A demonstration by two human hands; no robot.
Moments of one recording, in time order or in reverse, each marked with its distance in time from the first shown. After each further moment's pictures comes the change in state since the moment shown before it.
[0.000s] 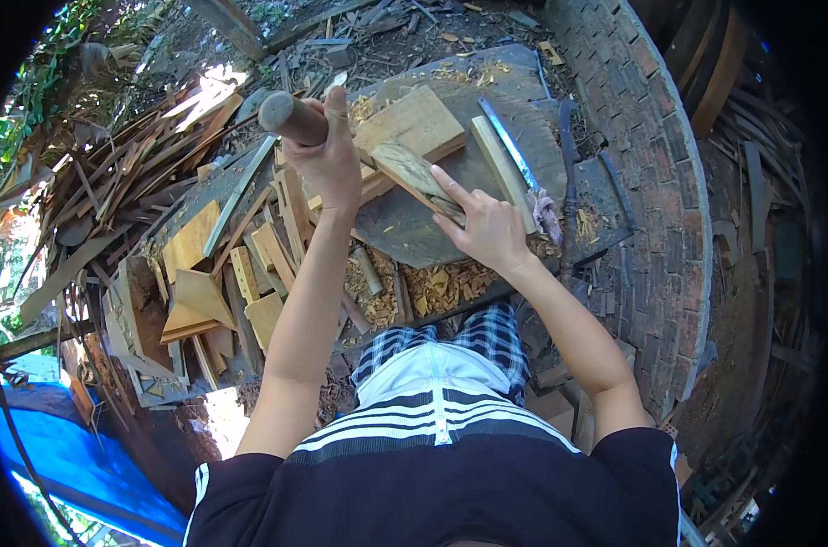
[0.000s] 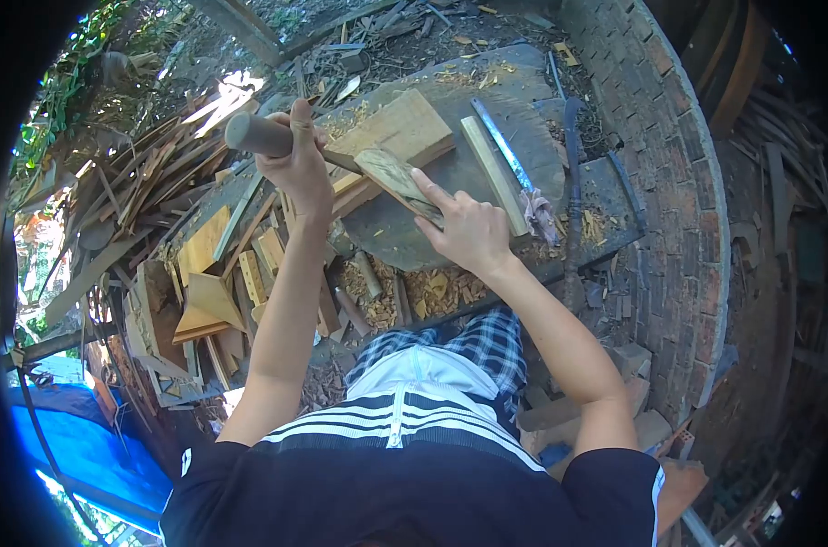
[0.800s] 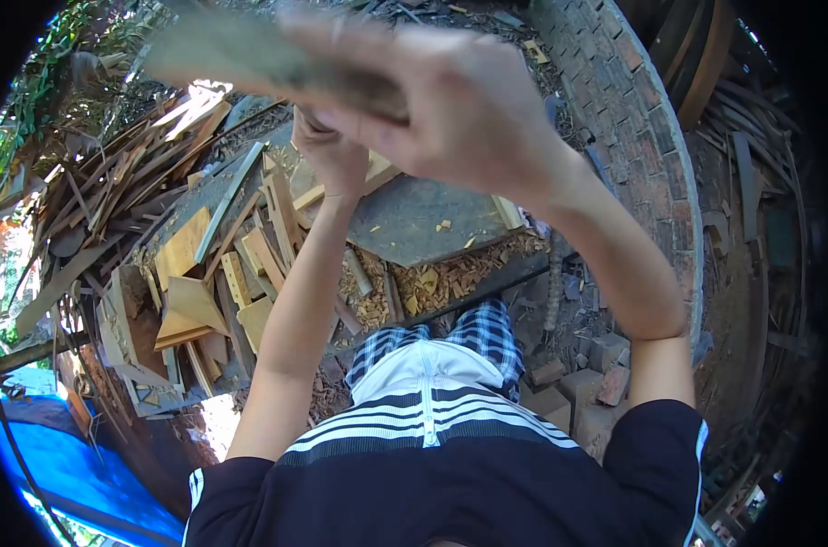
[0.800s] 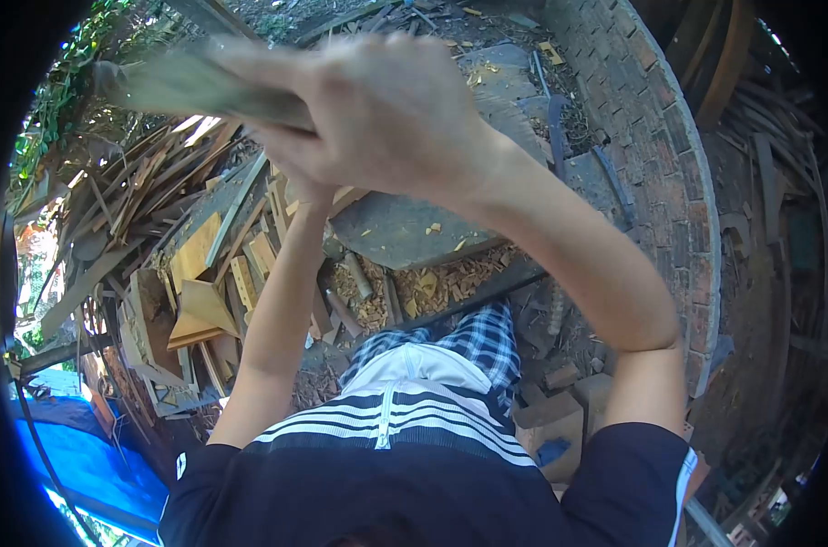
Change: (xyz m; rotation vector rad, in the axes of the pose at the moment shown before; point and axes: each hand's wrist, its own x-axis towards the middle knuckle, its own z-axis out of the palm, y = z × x) left_hand -0.006 -0.003 0.014 0.104 -0.168 0.124; right_hand 0.062 -0.096 -0.159 0.234 0.831 -0.705
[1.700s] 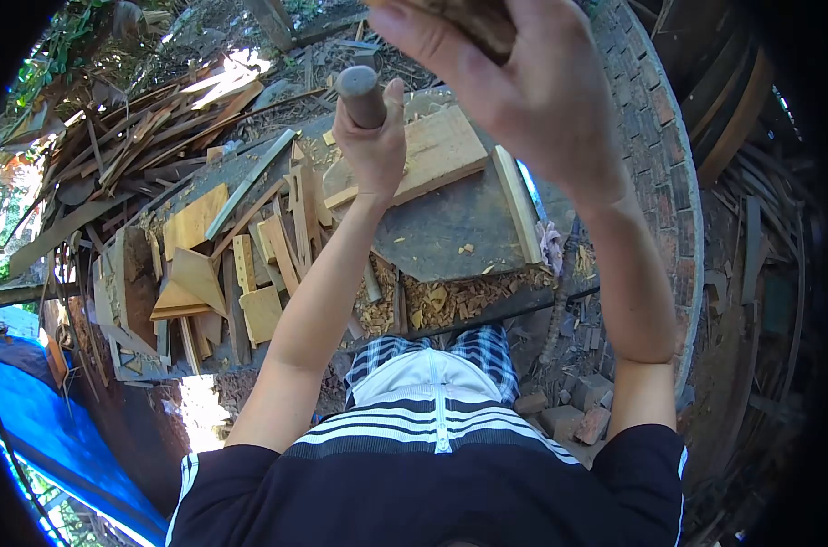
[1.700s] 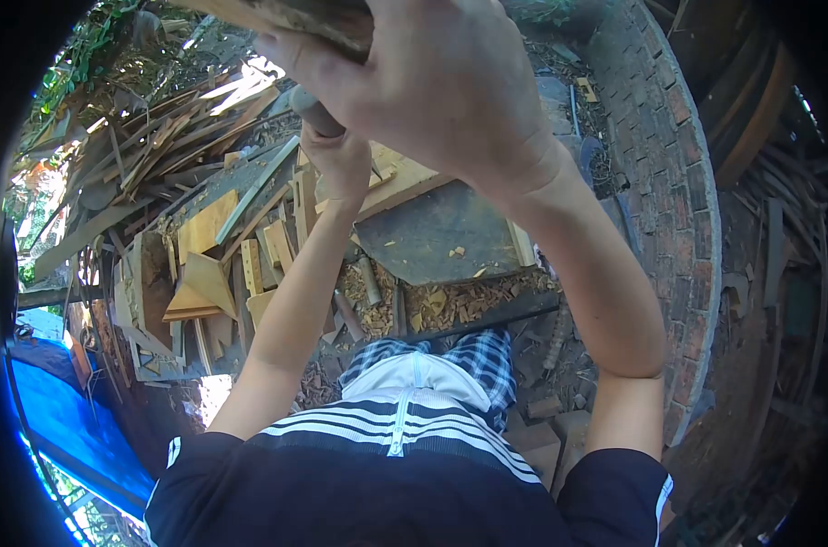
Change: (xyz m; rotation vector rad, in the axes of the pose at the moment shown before) left_hand 0.014 0.000 -0.002 -0.040 0.126 -0.135; right_hand 0.035 0.010 0.019 0.002 -0.162 0.053
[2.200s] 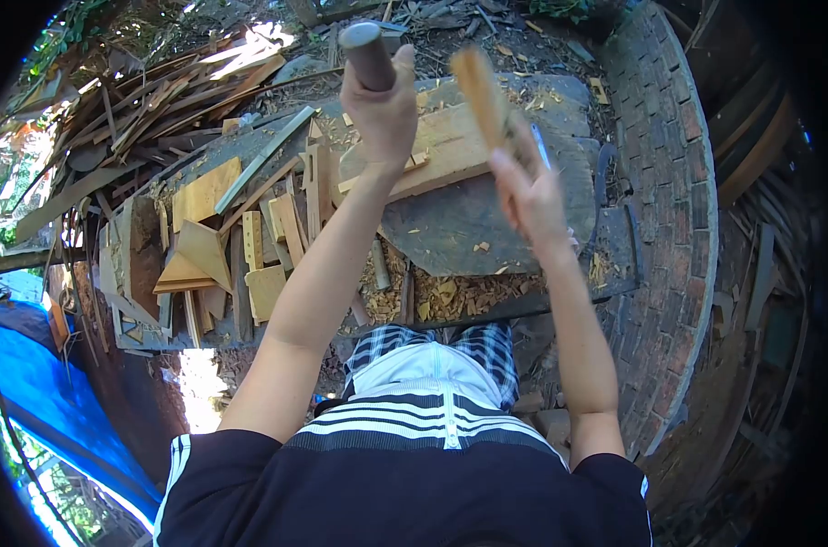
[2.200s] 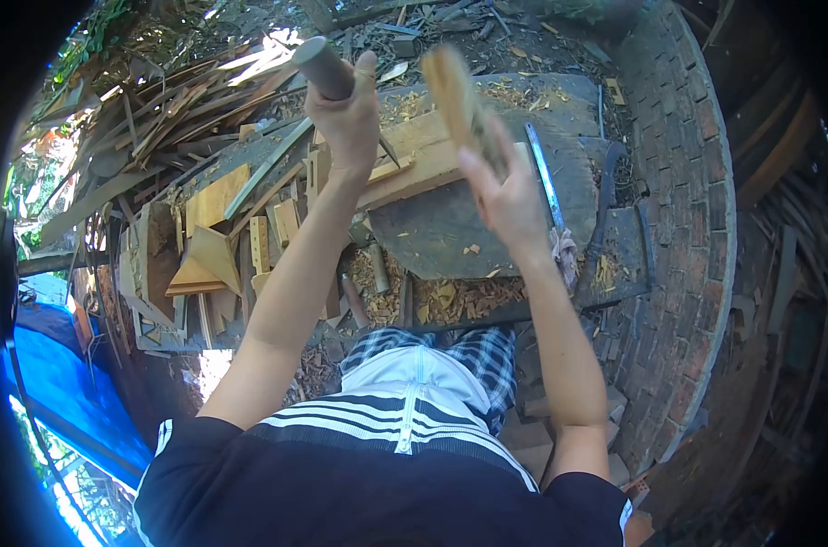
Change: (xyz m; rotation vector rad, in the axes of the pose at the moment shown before) left_hand 0.032 -0.017 0.002 0.043 0.071 0.122; right_hand -0.138 0.041 0.036 0.761 -0.198 1.094
